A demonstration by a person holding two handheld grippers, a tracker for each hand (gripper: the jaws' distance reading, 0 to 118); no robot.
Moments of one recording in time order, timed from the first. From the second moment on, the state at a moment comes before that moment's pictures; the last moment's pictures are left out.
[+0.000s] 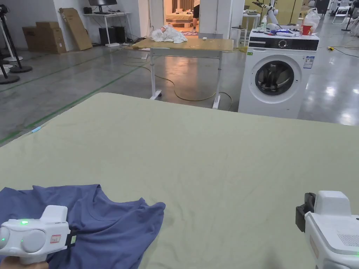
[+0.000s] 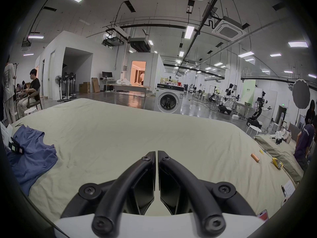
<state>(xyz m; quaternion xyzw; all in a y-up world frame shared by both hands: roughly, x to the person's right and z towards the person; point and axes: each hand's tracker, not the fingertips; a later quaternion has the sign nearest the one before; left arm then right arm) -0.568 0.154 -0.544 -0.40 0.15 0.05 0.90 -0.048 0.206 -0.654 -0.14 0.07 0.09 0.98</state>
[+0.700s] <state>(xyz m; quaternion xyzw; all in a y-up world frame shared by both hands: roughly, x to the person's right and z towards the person) -0.500 0.350 -0.580 -0.14 0.05 0.05 0.99 -0.033 0.232 -0.645 -0.09 0.07 0.05 0.99</state>
